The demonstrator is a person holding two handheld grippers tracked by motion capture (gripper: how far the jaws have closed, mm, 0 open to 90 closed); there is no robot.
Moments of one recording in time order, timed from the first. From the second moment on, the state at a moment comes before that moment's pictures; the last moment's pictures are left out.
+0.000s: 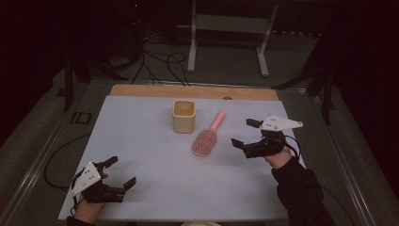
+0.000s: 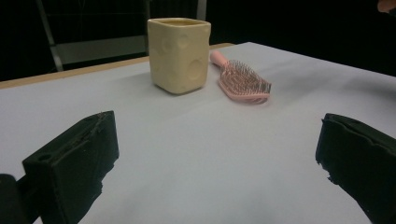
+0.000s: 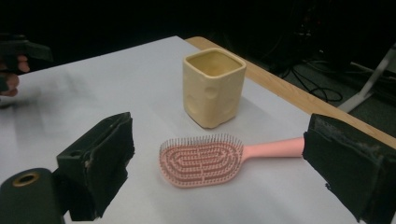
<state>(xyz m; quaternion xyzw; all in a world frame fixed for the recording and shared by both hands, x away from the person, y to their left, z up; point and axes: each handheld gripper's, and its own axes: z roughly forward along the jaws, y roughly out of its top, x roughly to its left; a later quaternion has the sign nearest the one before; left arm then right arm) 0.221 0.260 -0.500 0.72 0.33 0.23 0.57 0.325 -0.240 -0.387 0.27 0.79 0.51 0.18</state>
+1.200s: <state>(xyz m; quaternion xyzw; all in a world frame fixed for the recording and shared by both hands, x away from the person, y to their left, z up) 0.222 0.260 -0.501 0.72 0.33 0.22 0.57 0.402 -0.196 -0.424 0.28 0.82 0.47 0.14</state>
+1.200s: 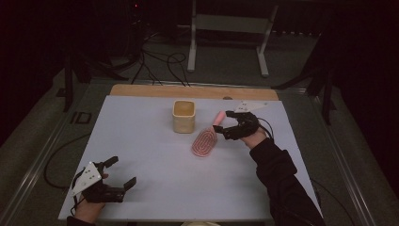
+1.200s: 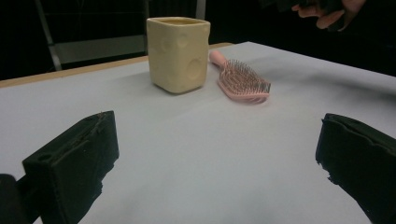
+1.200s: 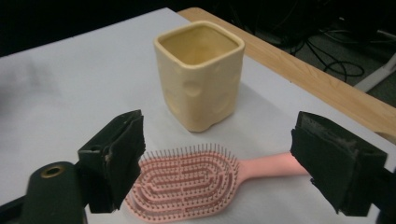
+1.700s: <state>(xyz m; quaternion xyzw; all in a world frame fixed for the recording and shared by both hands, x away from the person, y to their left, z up) 0.223 0.260 -0.502 0.72 0.33 0.22 0.57 0.429 -0.188 -0.444 0.30 0.82 0.46 0.13</state>
